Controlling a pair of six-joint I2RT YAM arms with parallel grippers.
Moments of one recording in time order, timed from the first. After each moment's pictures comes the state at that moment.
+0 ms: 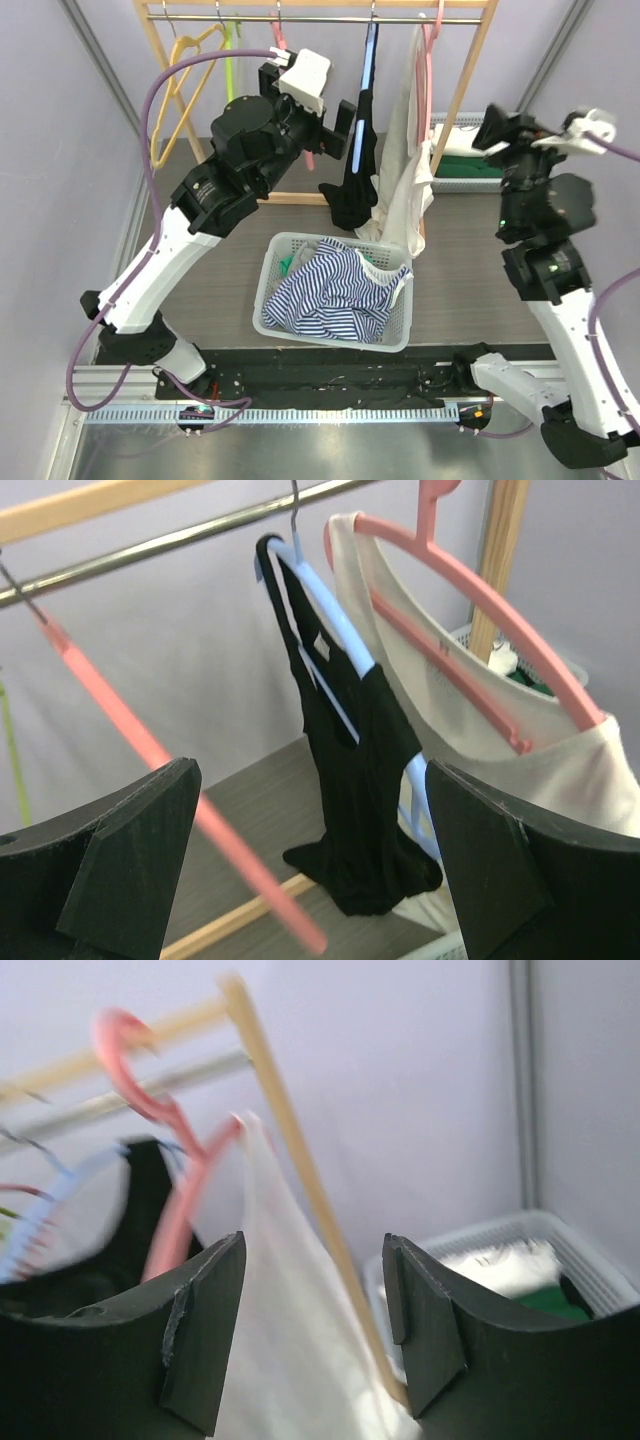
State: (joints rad) left arm -0.90 1.57 2.14 -0.46 -0.36 0.16; right arm 0.32 0.90 1.21 -0.01 0.53 0.16
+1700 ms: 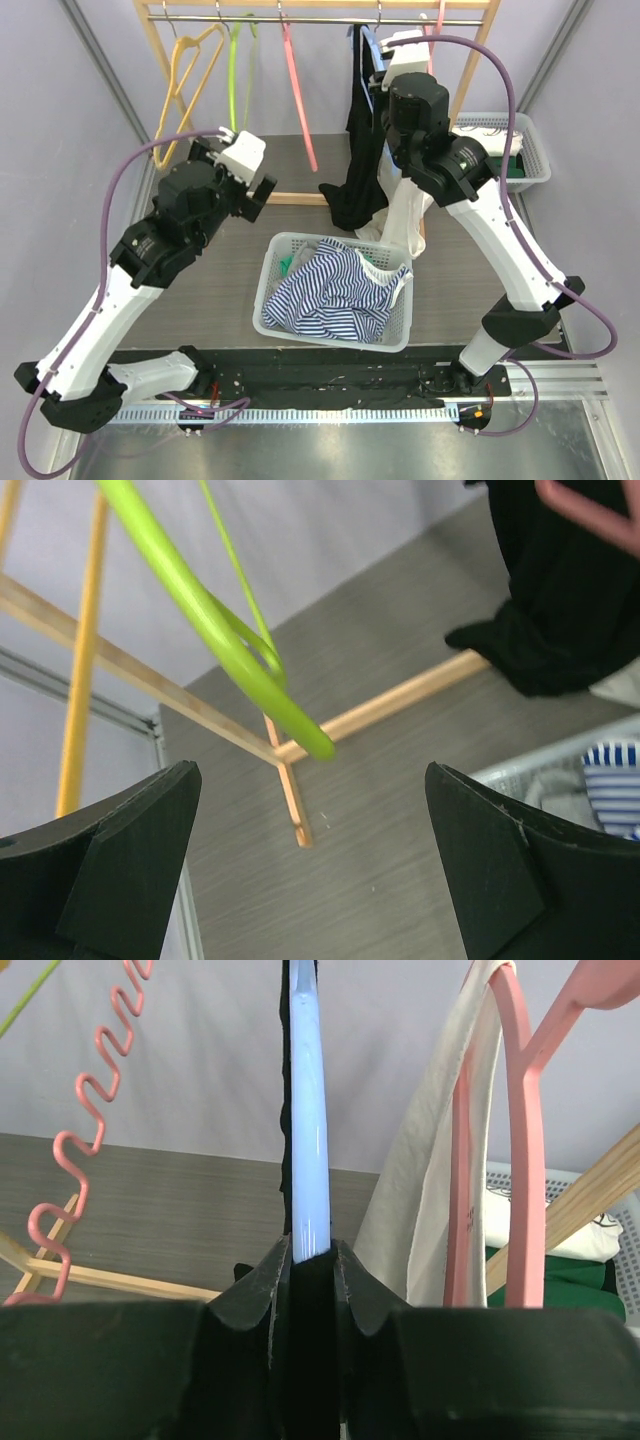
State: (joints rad) left arm -0.69 1.10 1.52 -0.65 -0.42 0.31; right arm 0.73 1.64 2.19 -0.67 0.66 0.01
